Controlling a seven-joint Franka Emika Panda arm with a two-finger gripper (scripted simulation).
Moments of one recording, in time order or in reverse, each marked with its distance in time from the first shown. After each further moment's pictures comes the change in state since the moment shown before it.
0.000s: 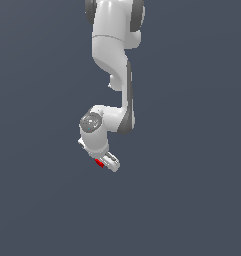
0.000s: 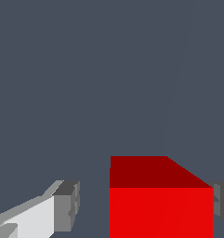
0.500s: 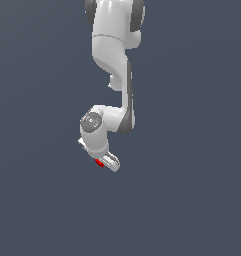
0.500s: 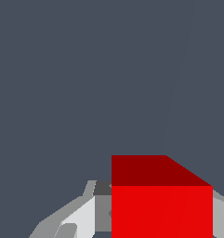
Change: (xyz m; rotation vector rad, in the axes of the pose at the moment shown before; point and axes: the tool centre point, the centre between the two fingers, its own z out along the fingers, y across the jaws) arm 0.000 -0.001 -0.001 0.001 0.000 -0.003
